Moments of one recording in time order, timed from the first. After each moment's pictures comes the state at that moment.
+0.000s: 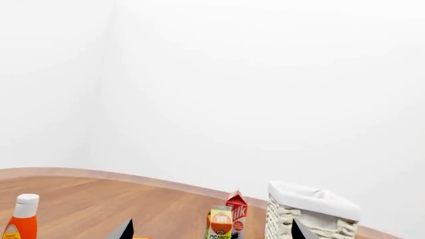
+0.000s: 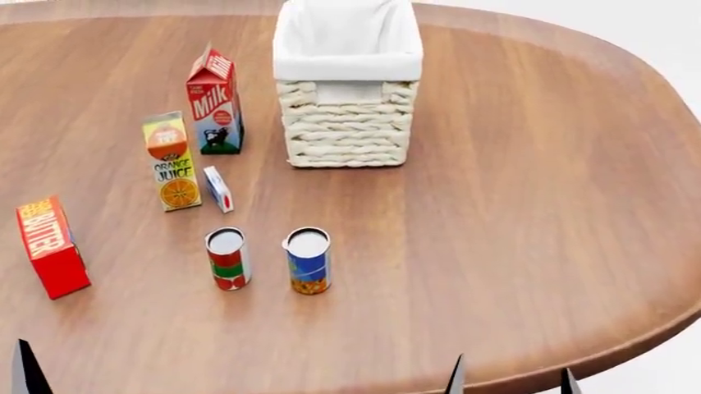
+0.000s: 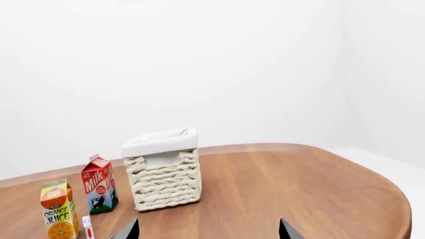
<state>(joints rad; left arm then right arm) 0.16 -0.19 0.10 0.17 -0.20 0.47 -0.32 -0.10 0.19 -0.12 -0.18 0.27 -0.22 0.18</state>
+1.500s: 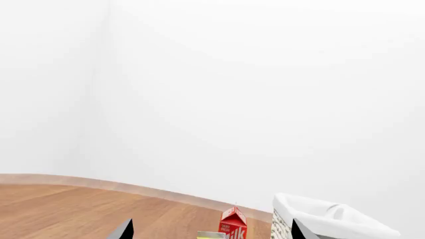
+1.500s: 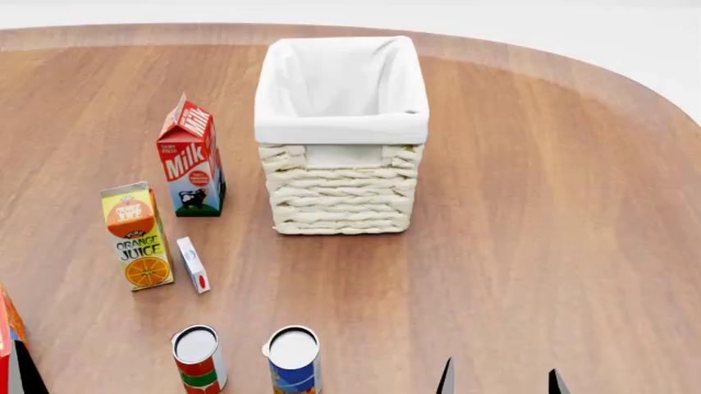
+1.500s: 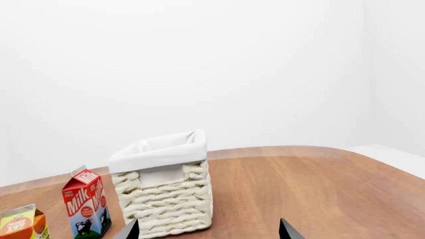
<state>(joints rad) 0.16 -0.22 0.13 0.17 -0.20 0.49 -0.36 -0.11 0.23 -0.16 -0.18 0.33 -0.24 0.18</state>
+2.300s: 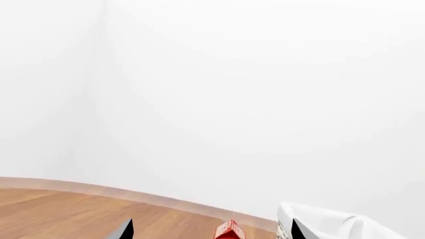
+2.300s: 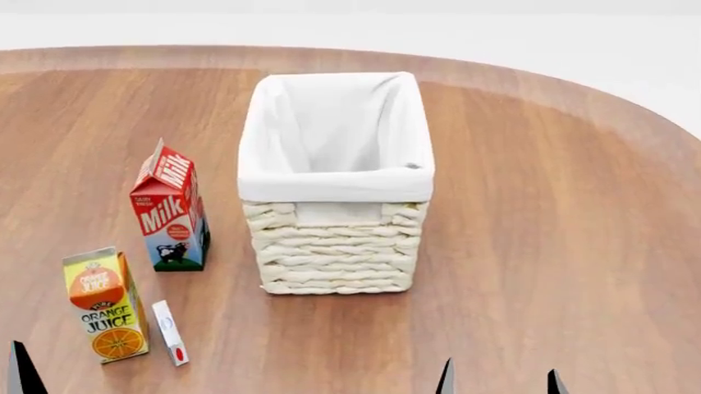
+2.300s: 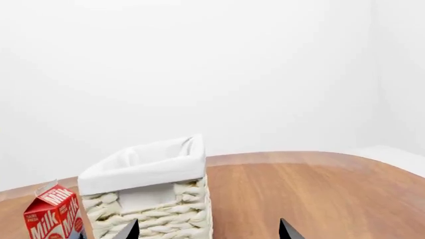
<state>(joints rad) 0.16 -0.24 0.14 0.17 -0.20 0.50 -0.38 -0.10 0.24 -0.18 -0.17 0.34 -0.25 0.20</state>
